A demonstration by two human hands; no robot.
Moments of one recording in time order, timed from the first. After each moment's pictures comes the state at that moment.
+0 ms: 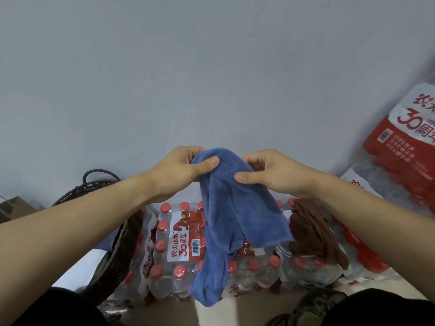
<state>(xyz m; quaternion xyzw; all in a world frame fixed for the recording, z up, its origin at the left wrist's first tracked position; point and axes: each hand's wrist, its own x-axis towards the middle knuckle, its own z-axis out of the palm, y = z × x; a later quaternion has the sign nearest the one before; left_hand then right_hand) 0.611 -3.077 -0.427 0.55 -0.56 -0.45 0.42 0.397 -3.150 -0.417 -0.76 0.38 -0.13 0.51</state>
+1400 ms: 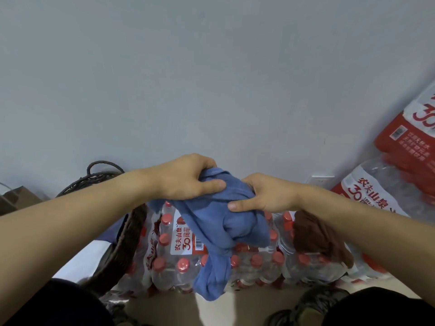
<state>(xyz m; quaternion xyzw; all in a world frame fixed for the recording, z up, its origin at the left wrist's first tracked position) 0.619 -3.073 -0.425 0.60 -0.74 -0.28 0.13 0.409 -3.144 -0.458 -0.81 0.33 0.02 0.49</state>
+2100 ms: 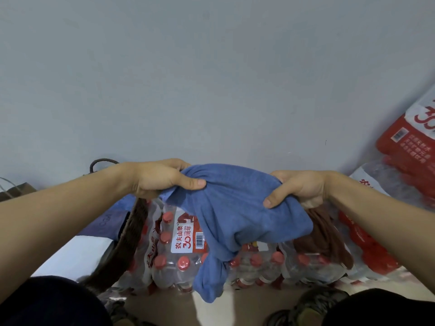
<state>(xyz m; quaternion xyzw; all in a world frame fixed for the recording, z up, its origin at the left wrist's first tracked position) 0.654 -3.066 -0.439 0.54 -0.50 -0.64 0.21 0.372 -3.166 -0.440 -0.58 0.29 0.12 0.75</state>
